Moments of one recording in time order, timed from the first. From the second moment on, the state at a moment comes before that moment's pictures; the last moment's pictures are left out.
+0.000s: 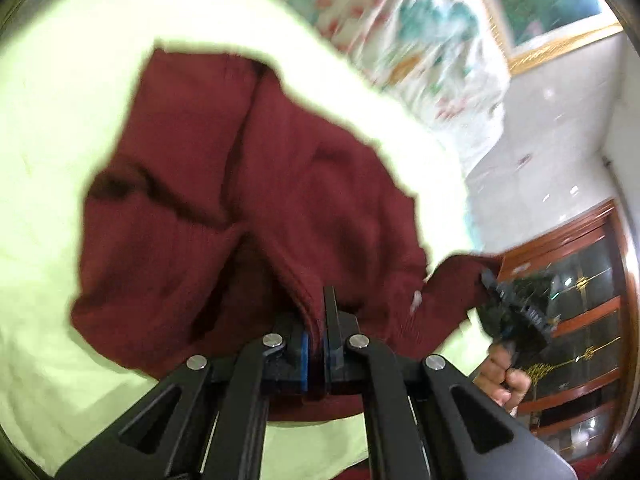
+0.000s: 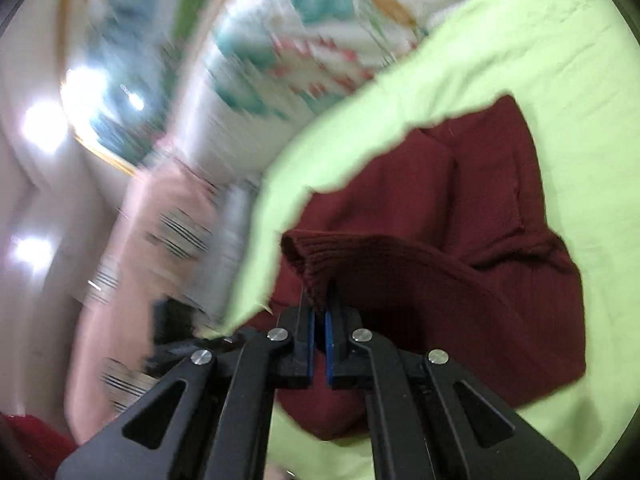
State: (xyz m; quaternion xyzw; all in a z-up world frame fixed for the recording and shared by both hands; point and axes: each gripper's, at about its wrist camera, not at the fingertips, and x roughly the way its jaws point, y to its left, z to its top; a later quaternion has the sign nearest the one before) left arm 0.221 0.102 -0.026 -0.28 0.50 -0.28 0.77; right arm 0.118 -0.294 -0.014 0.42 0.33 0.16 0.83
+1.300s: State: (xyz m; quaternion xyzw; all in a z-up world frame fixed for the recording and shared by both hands) left arm 0.302 0.067 -0.058 -0.25 0.48 -0.25 0.80; right arm 0.219 -0.276 -0.052 0.34 0.41 0.10 0.84
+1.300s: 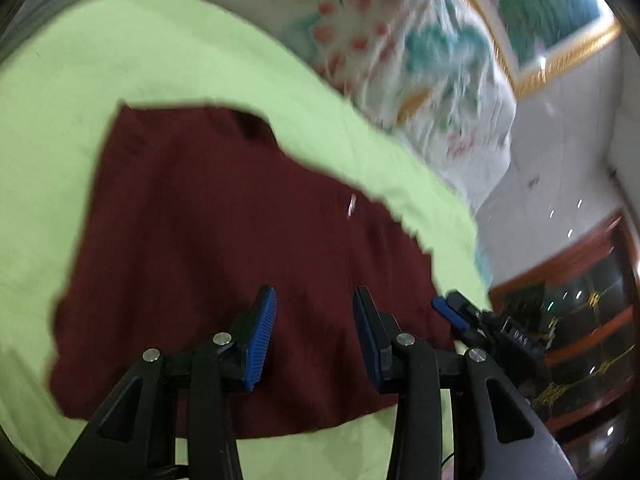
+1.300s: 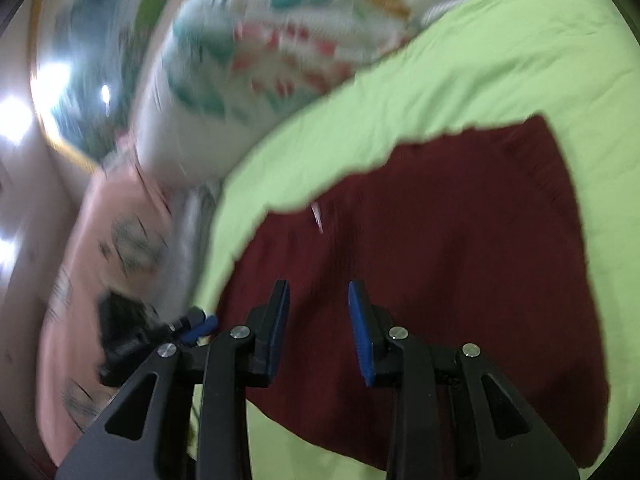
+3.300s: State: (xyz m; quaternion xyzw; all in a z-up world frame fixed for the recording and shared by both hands) left arm 0.259 0.149 -0.113 -0.43 0.42 -0.10 0.79; right arm 0.165 -0.276 -0.058 0.34 0.39 0.04 0.85
